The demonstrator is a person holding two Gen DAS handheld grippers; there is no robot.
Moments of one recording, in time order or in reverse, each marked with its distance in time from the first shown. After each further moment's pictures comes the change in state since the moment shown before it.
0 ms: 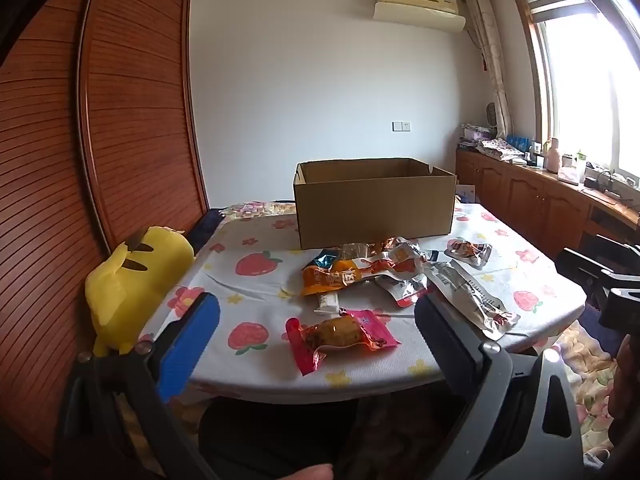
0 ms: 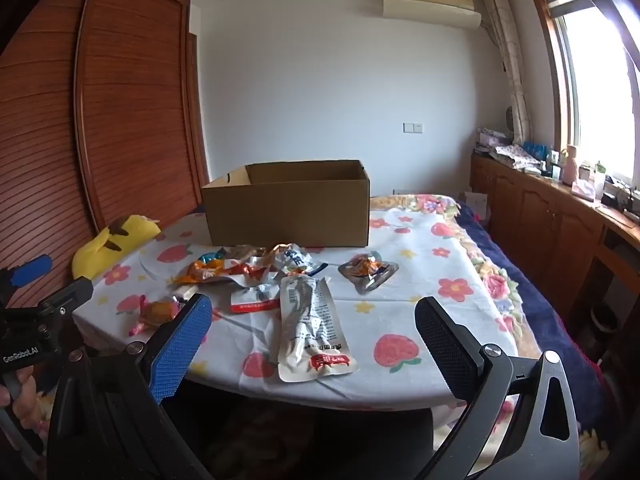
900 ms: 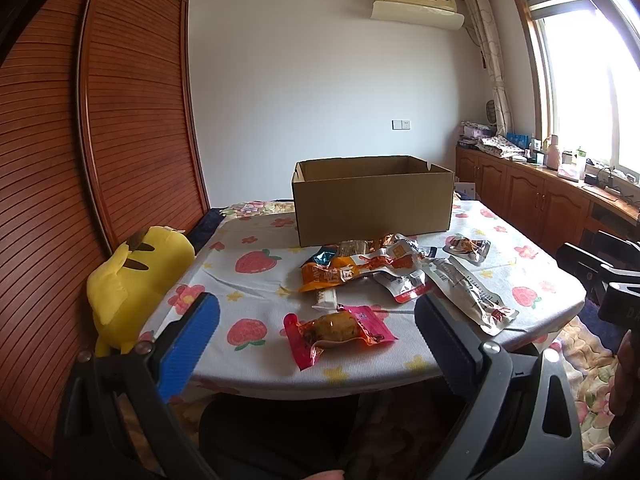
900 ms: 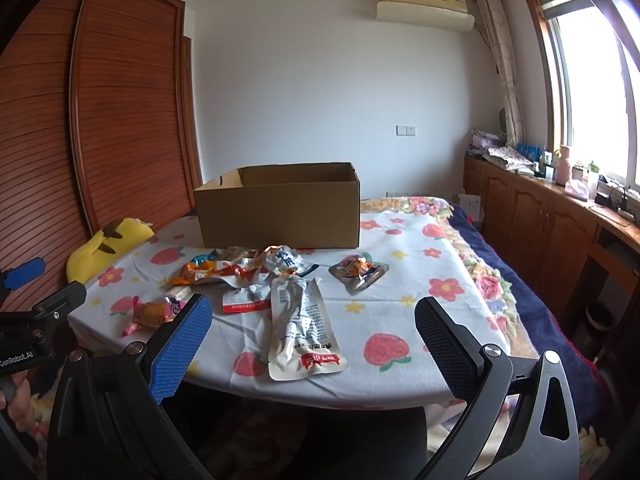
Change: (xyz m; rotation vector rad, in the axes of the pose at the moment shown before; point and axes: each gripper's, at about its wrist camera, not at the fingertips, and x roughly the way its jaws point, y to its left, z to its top) left arm -0.004 0.000 0.000 0.007 0.005 0.001; right arm -0.006 -0.005 -0.002 0.000 -0.019 -0.023
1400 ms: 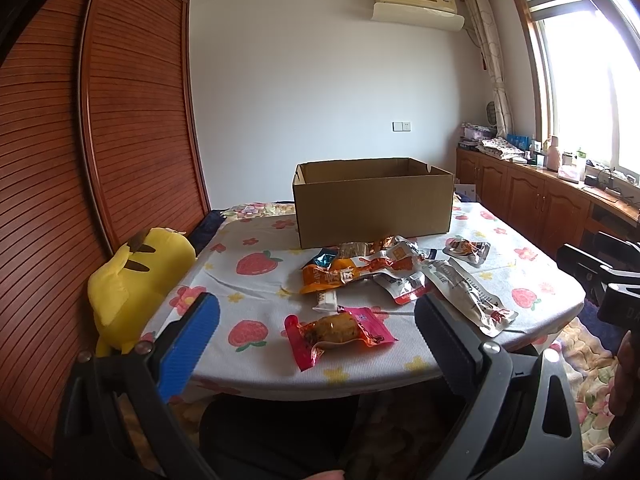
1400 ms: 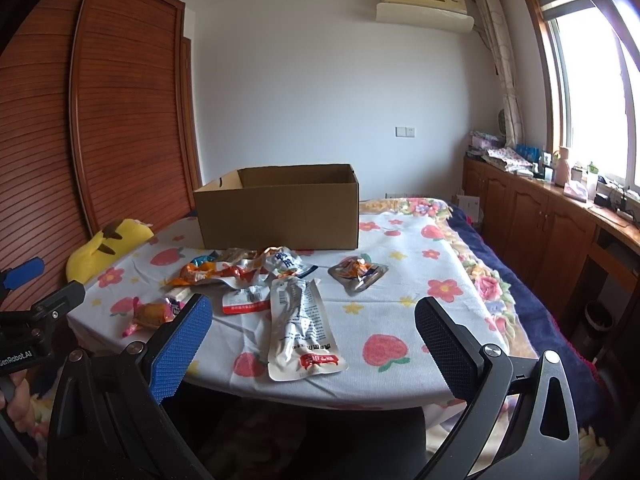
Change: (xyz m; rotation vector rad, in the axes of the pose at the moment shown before) left arm -0.003 -0.002 0.000 0.000 -0.001 0.005; right arm 0.000 0.000 0.000 0.000 -0.002 -0.003
